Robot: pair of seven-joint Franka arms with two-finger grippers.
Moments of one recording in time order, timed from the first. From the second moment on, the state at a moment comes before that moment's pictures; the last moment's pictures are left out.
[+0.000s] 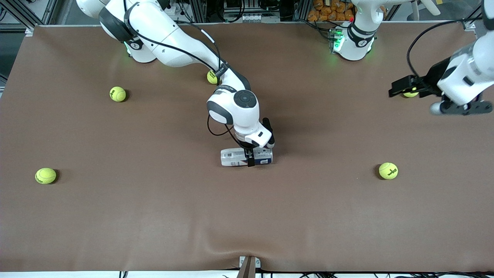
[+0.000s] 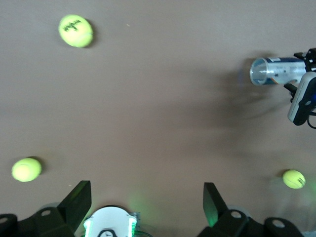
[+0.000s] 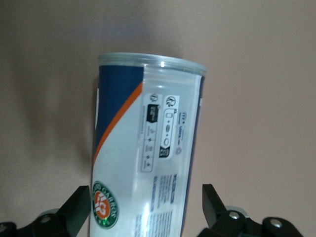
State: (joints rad) left arm 0.07 0.07 -0.17 -1.56 -0.19 1.42 -0.15; right arm 0.63 0.88 0.19 -1.35 -0.46 2.37 -0.70
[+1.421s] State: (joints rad) left arm -0.27 0.66 -0.18 -1.70 -1.15 2.24 -0.24; right arm 0.34 0.77 0.34 -1.34 -0.30 2.12 -0.40
